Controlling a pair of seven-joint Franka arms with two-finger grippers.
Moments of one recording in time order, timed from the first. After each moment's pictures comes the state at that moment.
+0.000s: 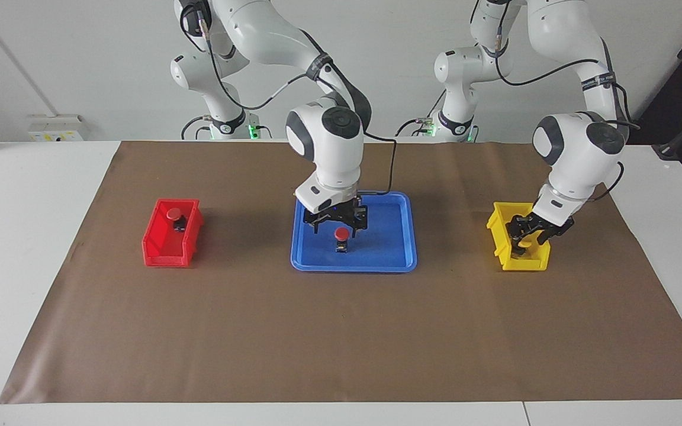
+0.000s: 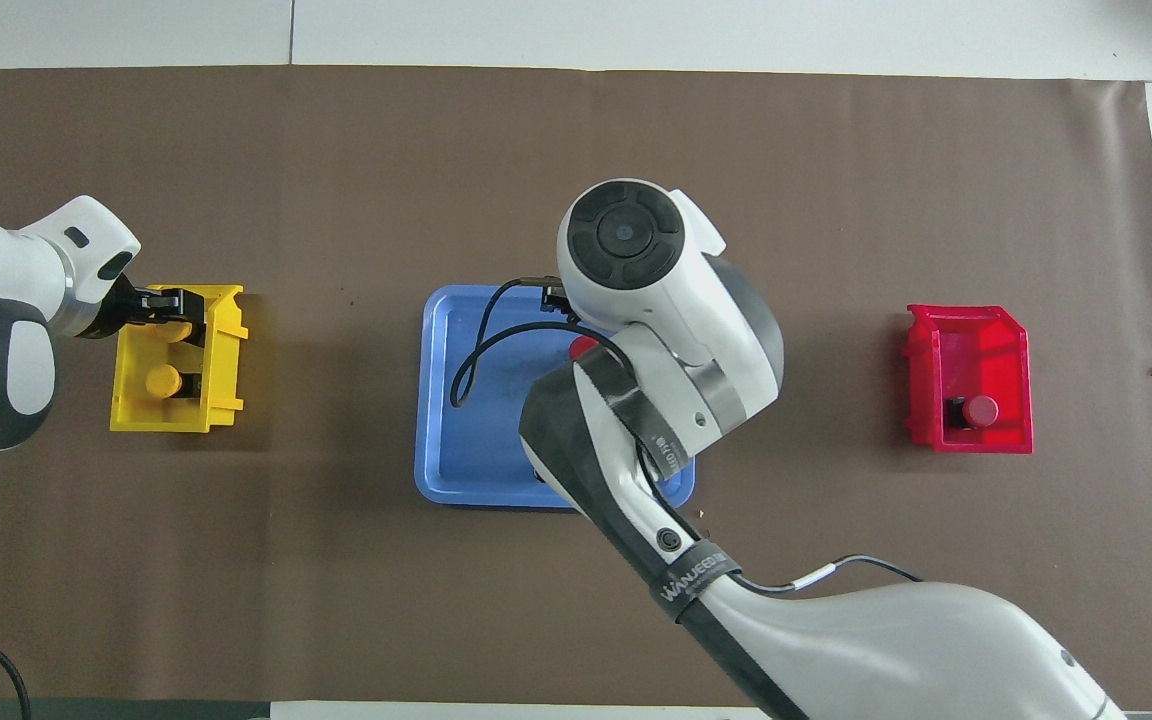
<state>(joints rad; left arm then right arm) 0.05 0.12 -0.08 -2.11 -0.01 2.31 0.04 0.59 0.38 -0.11 -1.54 -0.02 1.94 0.62</state>
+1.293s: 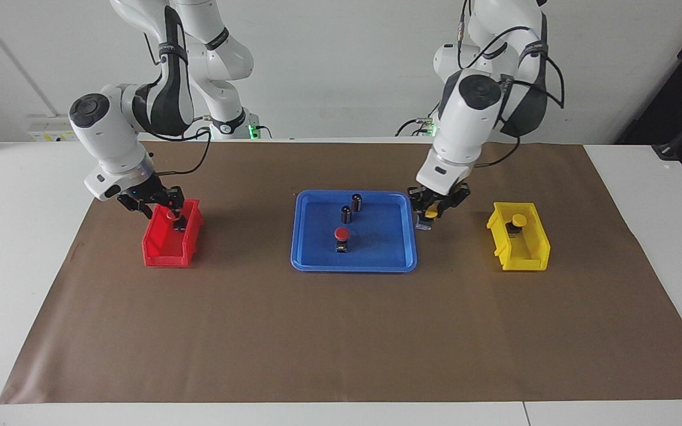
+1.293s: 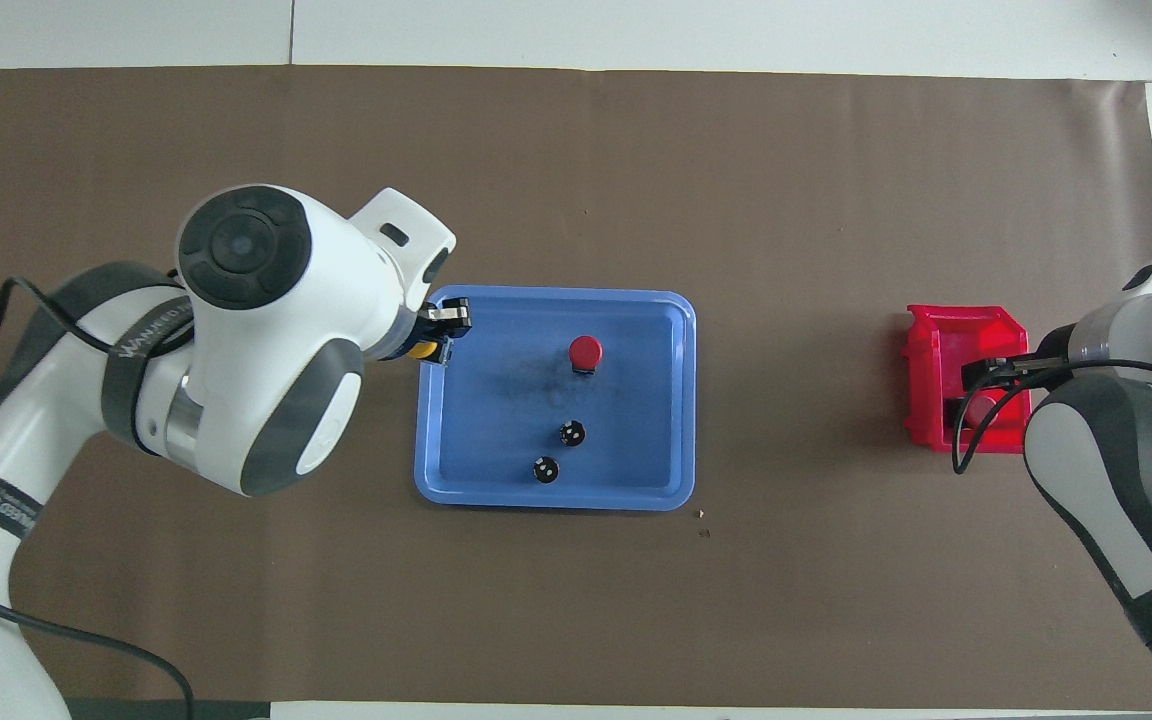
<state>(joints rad) -0.49 0.15 -0.11 -1.88 -0.01 2.10 -0.65 -0.01 -0.05 -0.11 -2.26 -0.01 2.18 -0.15</state>
